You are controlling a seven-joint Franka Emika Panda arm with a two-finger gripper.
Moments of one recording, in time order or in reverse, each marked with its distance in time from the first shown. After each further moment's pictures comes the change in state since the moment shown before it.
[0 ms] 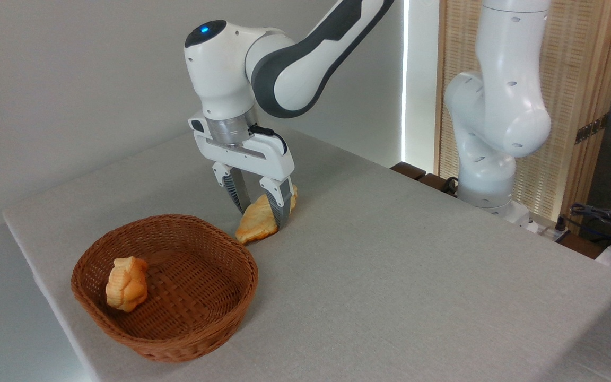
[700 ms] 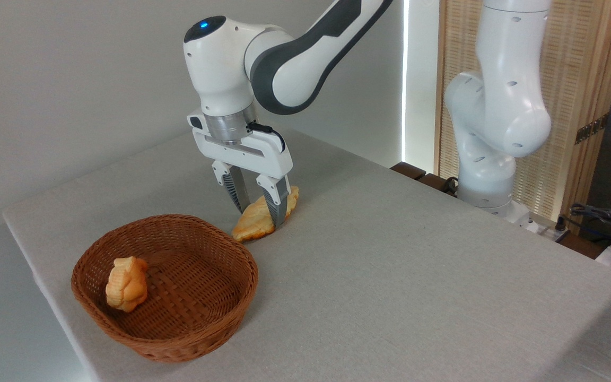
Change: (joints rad) arm 0.000 -0.005 -0.001 0.007 0.027 0.000 0.002
